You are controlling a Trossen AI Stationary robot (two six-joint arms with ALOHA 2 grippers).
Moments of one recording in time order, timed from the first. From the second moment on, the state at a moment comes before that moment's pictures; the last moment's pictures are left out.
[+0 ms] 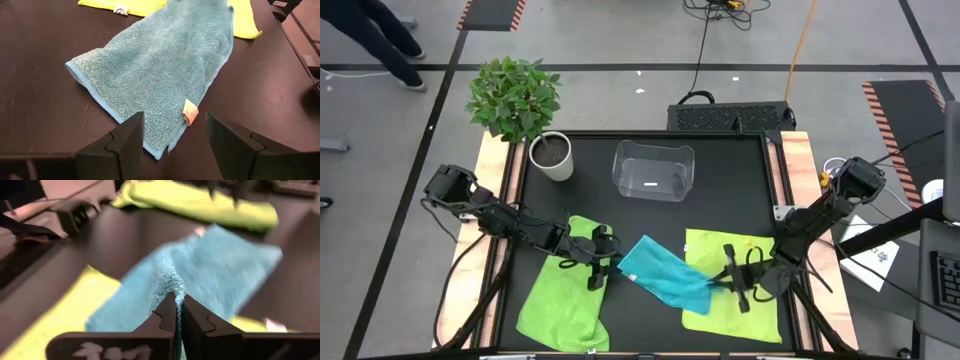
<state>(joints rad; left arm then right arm) -0.36 1.55 0.62 0.30 -0.13 -0.36 0.87 1.36 0.24 0.60 0.63 0.29</state>
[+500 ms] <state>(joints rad) -0.33 1.55 0.62 0.30 -0.13 -0.36 0.87 1.36 0.15 0.82 0.65 0.25</state>
